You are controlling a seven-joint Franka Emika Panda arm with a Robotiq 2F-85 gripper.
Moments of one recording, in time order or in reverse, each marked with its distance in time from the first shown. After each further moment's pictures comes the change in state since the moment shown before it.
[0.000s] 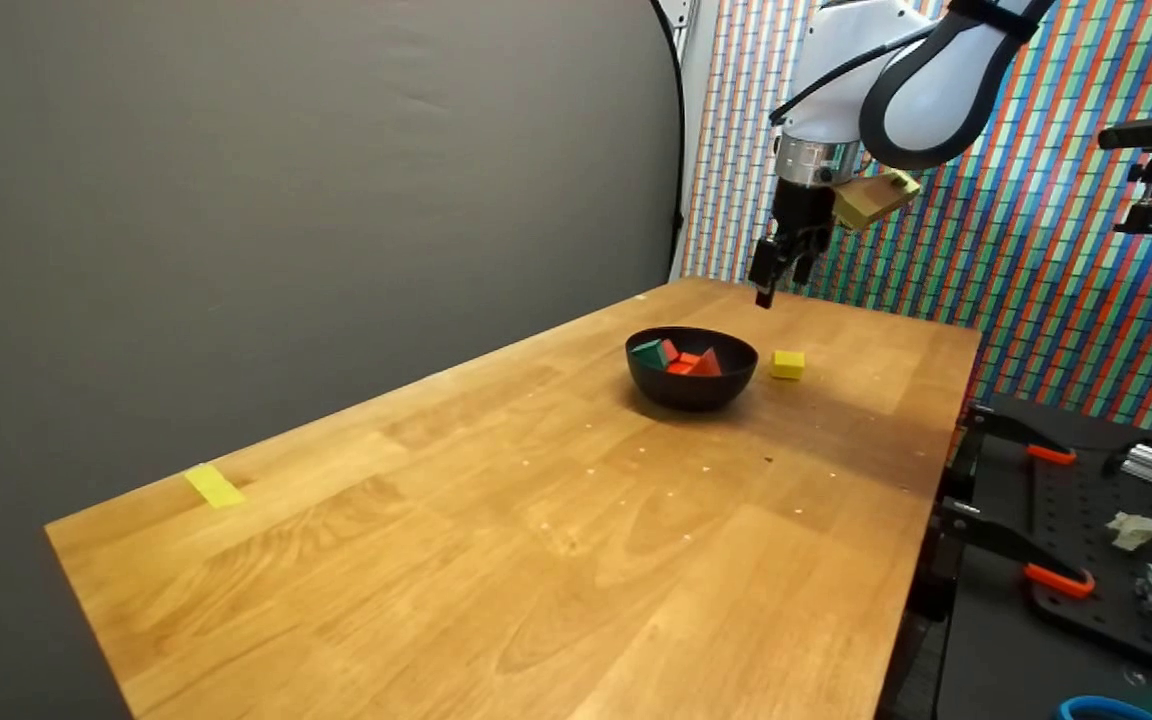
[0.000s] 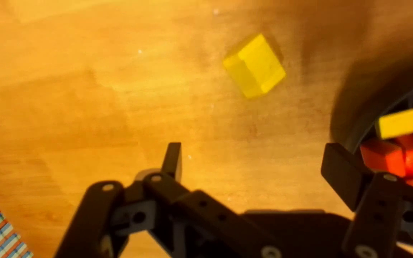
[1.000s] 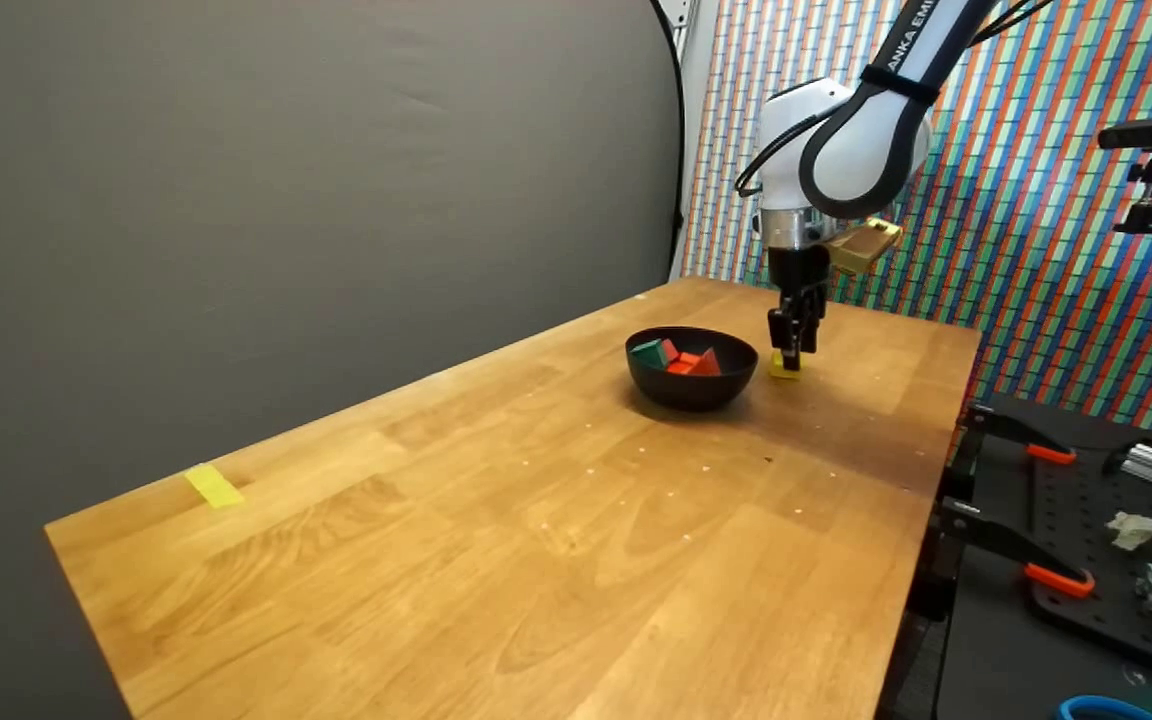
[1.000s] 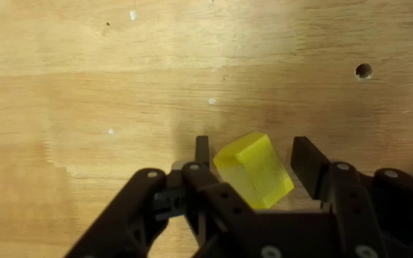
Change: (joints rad) arm -0.130 0.223 0.146 0.124 0.202 -0.162 -0.295
